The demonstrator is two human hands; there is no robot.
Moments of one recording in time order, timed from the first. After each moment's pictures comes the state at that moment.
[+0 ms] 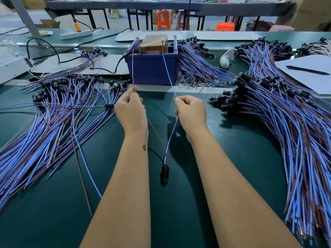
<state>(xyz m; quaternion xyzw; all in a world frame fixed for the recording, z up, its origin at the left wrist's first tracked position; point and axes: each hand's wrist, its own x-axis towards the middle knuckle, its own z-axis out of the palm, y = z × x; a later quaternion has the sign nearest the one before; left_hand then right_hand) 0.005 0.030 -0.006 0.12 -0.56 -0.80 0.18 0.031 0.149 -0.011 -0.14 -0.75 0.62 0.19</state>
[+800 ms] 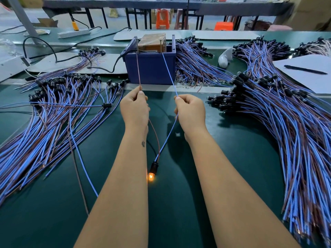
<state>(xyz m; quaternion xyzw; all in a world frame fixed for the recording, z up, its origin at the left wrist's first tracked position) -0.011 0.037 -0.014 0.10 -0.61 -0.77 0.13 0.029 0.150 -0.013 -0.16 -0.74 0.62 0.21</state>
